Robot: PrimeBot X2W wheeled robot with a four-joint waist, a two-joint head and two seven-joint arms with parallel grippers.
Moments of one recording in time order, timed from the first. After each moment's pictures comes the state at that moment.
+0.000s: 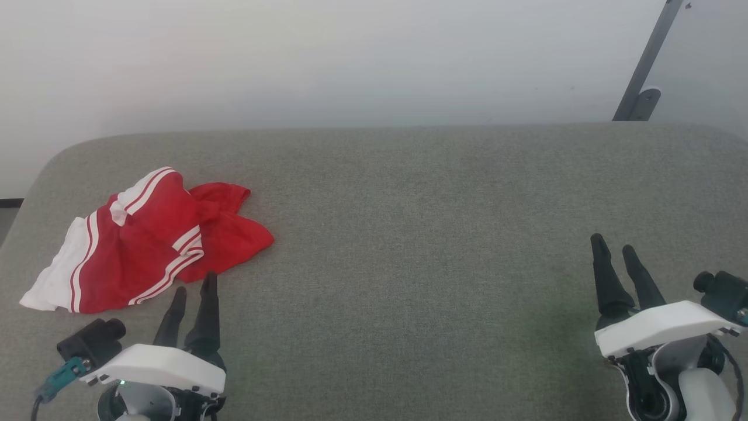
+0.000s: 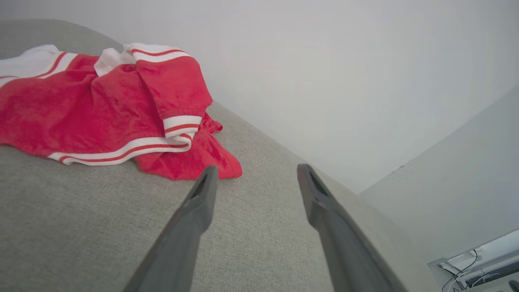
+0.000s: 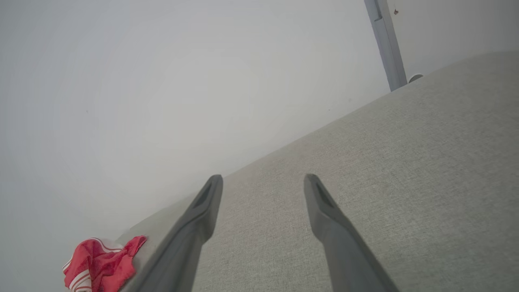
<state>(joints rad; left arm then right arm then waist) -0.07 0.12 0.04 0.22 -0.78 -0.06 -0.07 -0.15 -0.09 -0.07 0.27 0.69 0.13 -0.07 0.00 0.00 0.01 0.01</state>
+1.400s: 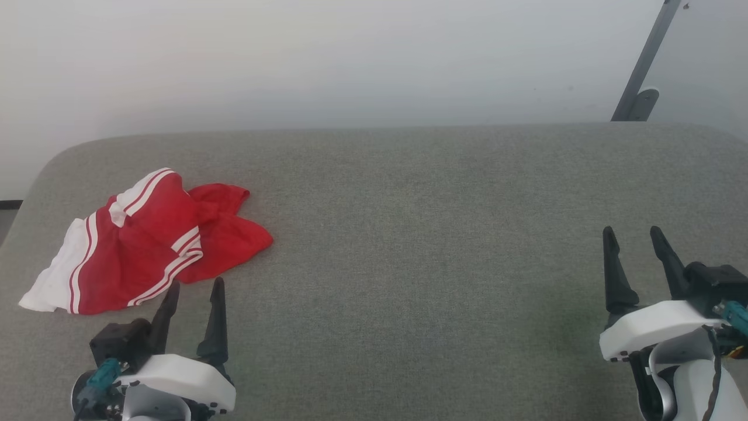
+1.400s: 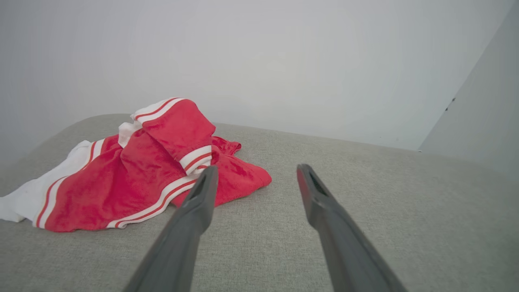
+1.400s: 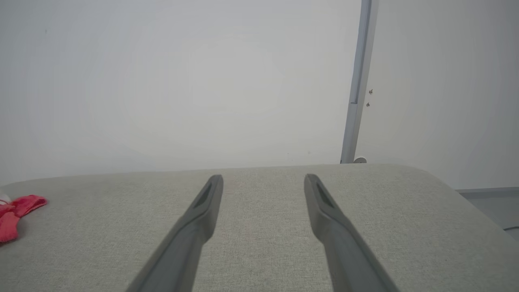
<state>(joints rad) -0.06 0.15 0.00 0.23 -0.35 -0.04 -0.19 -0.17 -0.09 -0.13 0.26 0.17 0.13 -0.19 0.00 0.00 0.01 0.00</state>
